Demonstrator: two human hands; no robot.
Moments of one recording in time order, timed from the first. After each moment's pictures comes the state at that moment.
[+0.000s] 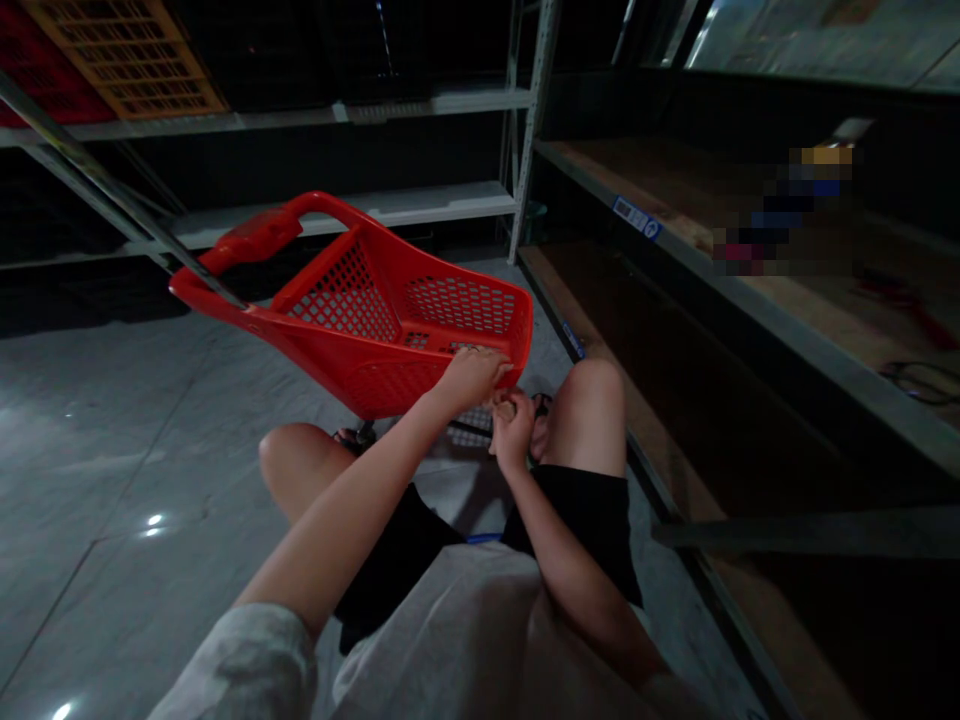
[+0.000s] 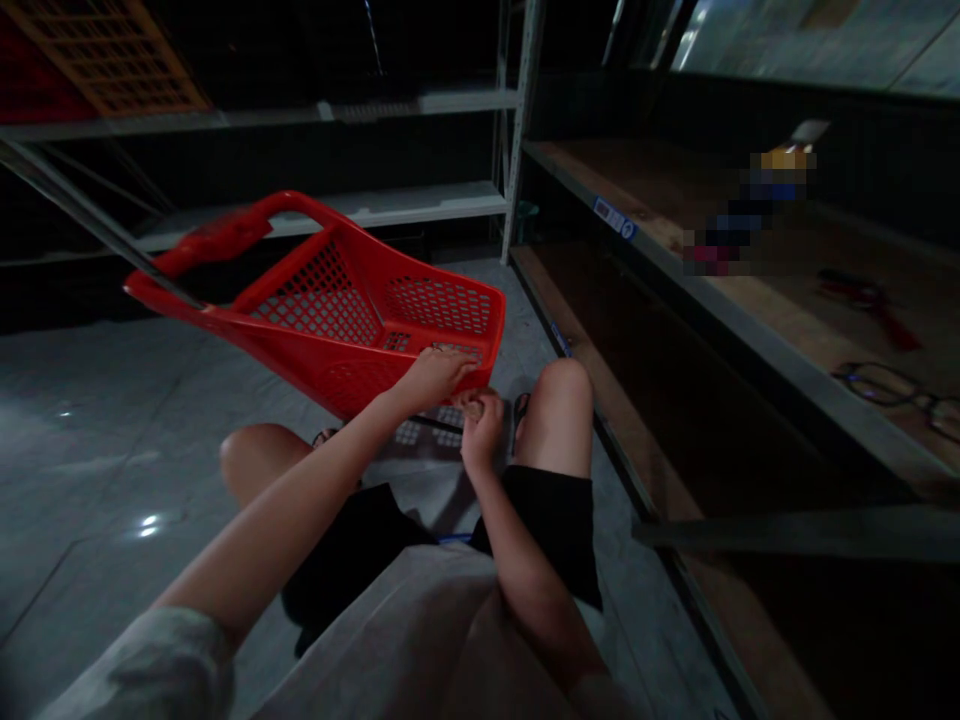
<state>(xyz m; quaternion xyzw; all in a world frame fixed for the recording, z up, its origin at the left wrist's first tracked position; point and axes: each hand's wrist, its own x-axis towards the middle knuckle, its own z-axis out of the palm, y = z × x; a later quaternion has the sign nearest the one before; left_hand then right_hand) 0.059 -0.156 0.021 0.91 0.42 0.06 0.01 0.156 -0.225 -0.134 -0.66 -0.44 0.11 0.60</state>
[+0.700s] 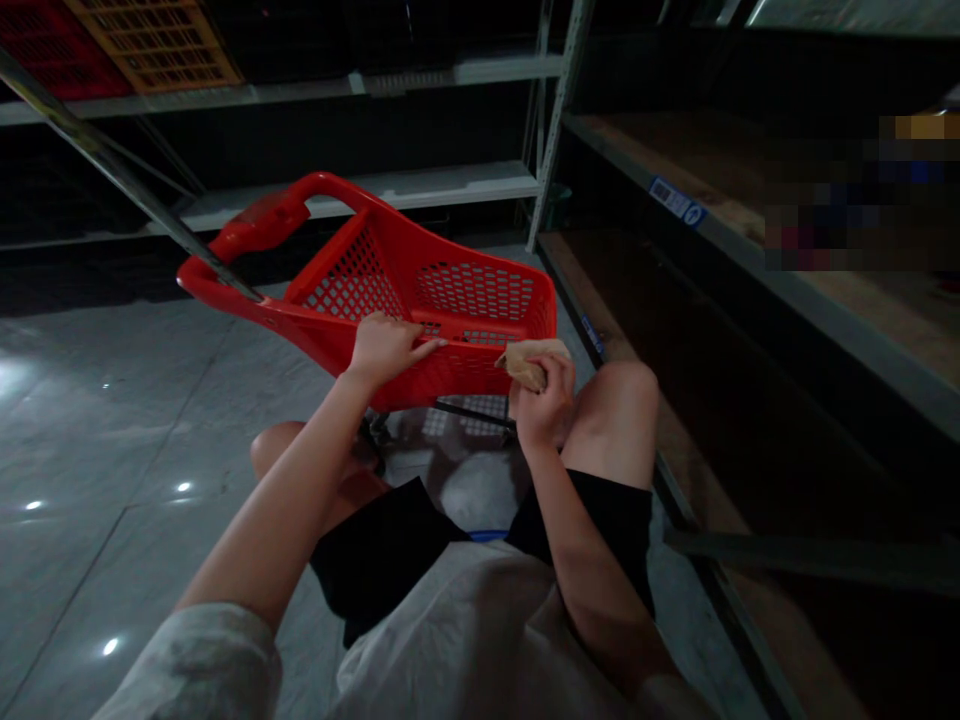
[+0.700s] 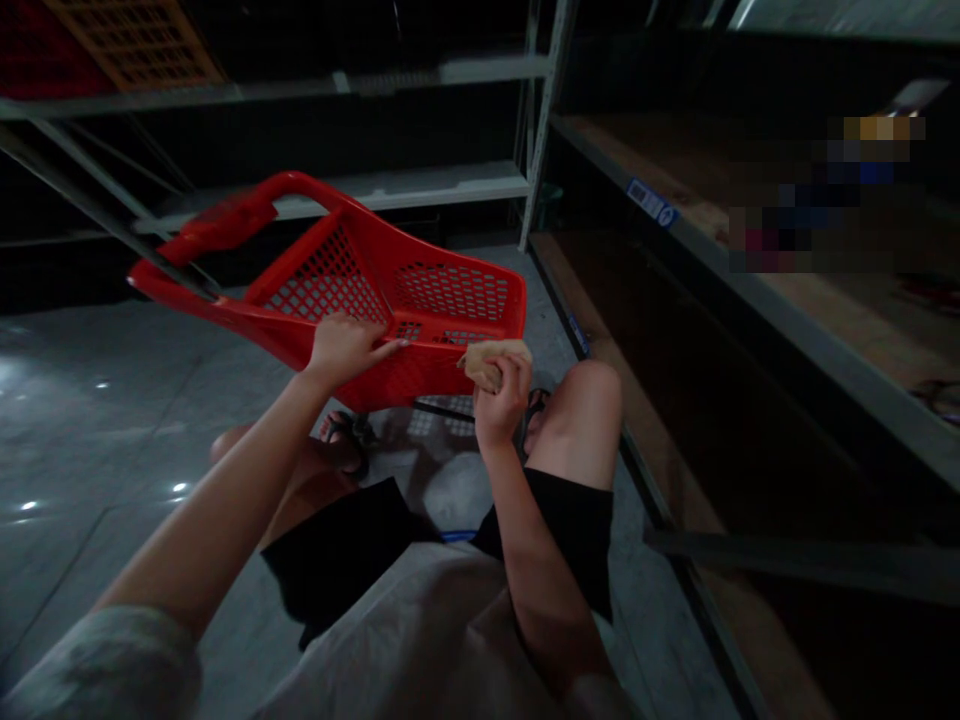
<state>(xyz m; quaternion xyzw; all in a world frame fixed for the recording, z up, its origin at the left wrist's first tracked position) -0.072 -0.118 0.041 0.85 0.51 0.01 -0.14 0.170 -0.196 -0.087 -0.58 -0.50 -0.02 0.64</state>
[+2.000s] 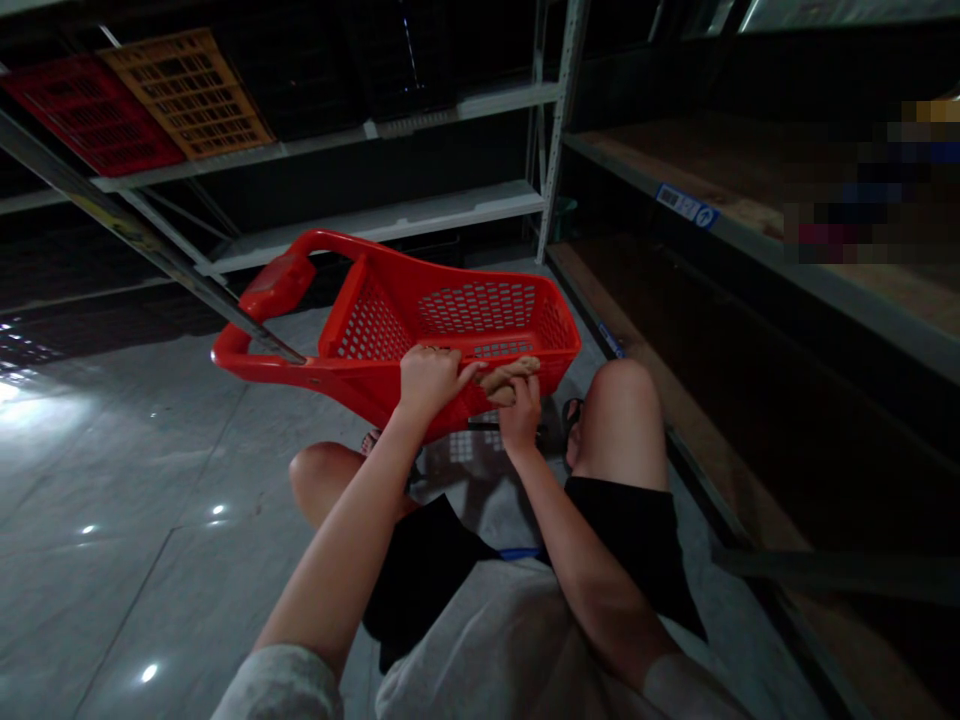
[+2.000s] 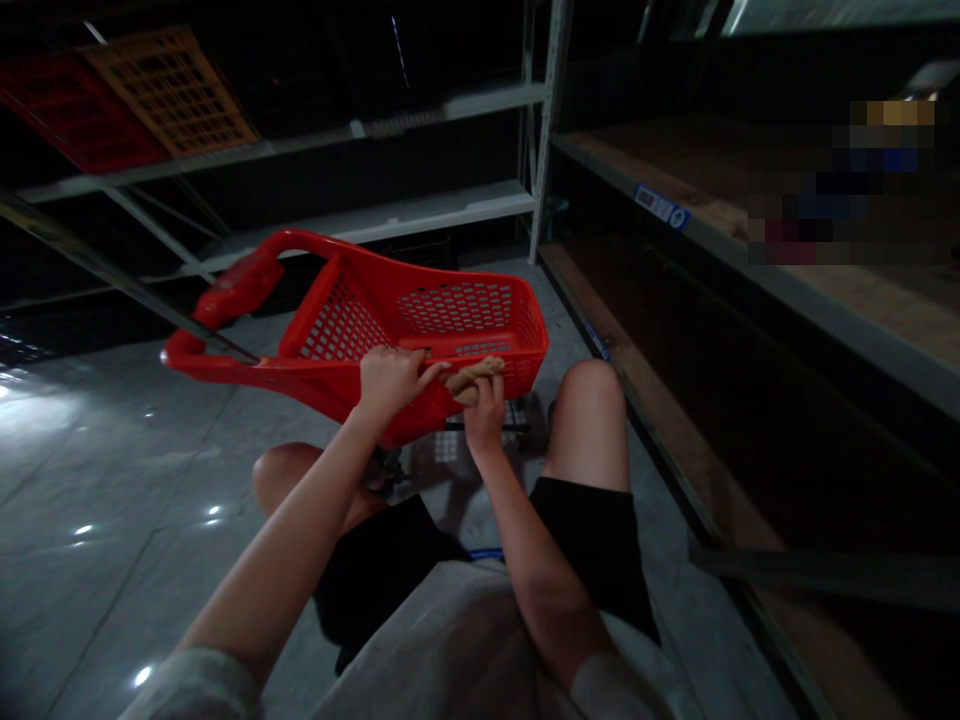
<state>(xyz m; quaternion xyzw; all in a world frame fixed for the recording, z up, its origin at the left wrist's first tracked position) -0.038 -0.148 0.034 0.83 0.54 0.06 -0.15 0.112 -0.179 -0.108 -0.58 -0.52 0.10 0.62</state>
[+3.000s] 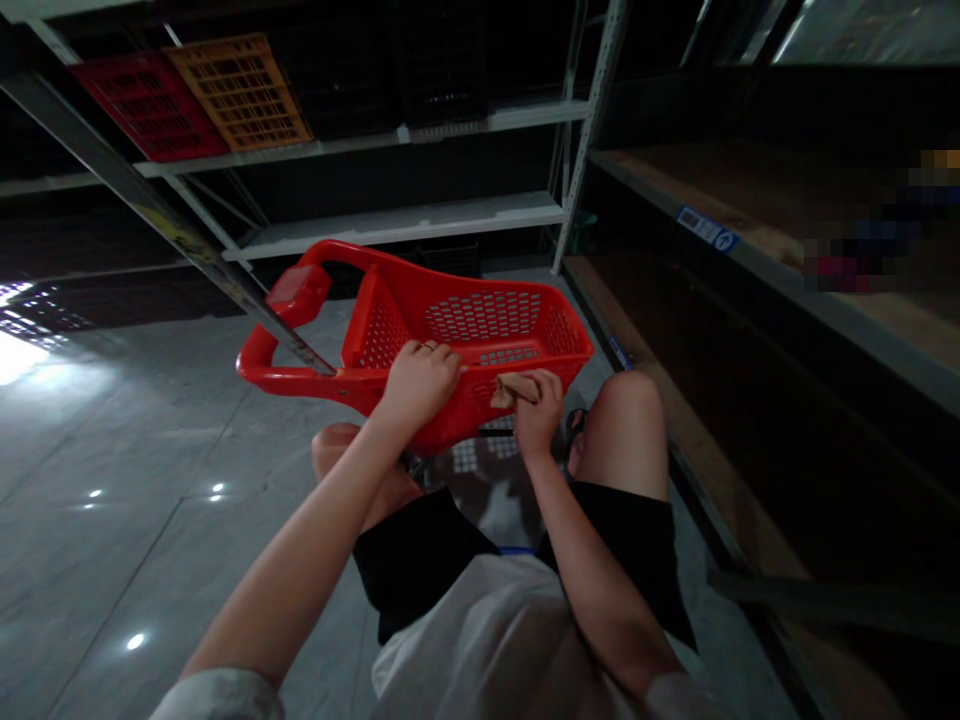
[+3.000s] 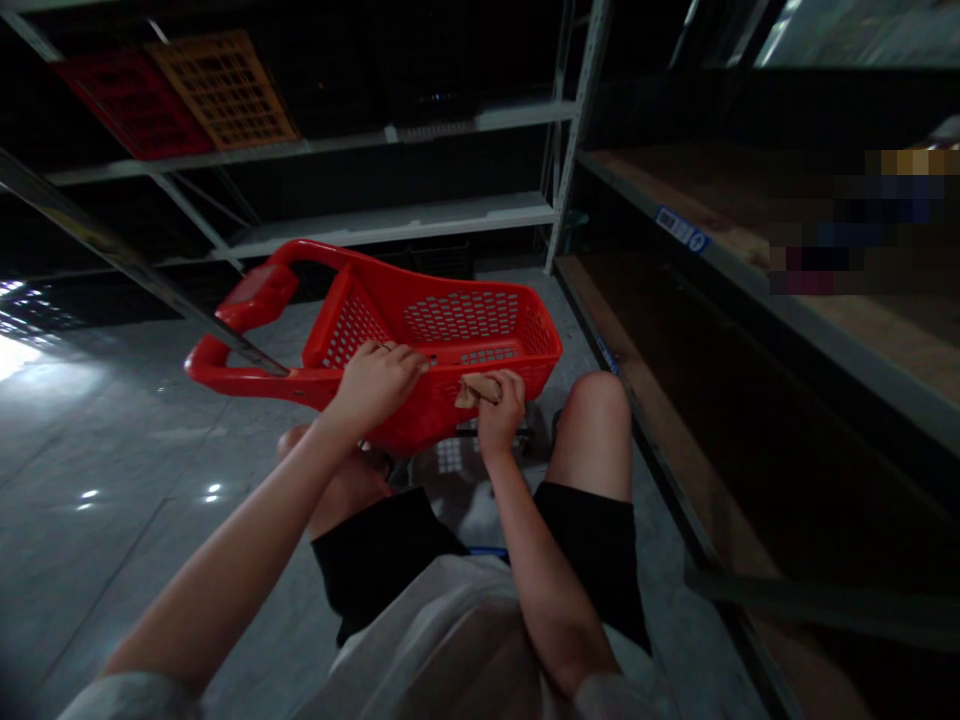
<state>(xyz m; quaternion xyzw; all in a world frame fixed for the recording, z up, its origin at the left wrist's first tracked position) -0.070 -0.191 0.080 0.86 0.48 0.03 -0.15 0.117 -0.195 -0.073 -0.56 -0.49 0.11 0.66</state>
